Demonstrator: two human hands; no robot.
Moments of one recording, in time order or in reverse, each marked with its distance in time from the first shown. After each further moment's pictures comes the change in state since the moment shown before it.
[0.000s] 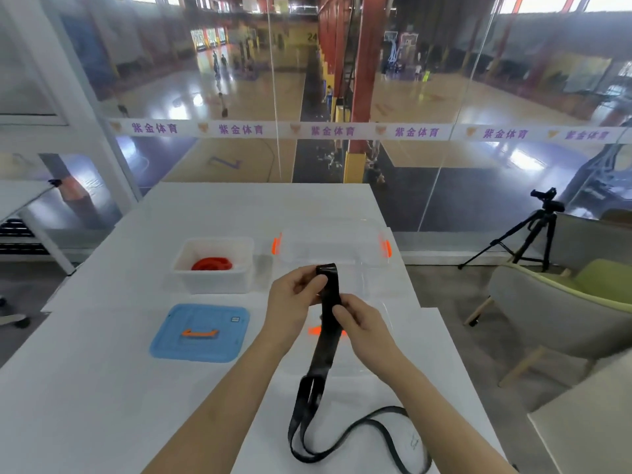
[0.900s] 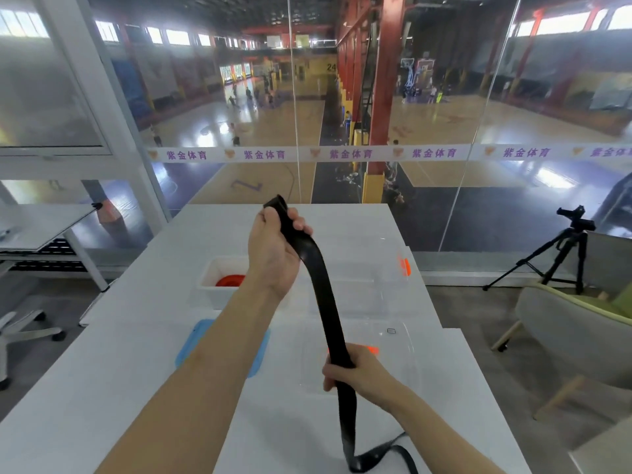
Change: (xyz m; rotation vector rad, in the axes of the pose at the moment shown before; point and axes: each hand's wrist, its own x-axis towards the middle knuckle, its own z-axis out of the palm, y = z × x) left_hand 0.049 0.108 -0.026 -0.774 0.073 0.116; right_hand -0.015 0.019 0.026 0.076 -0.345 0.167
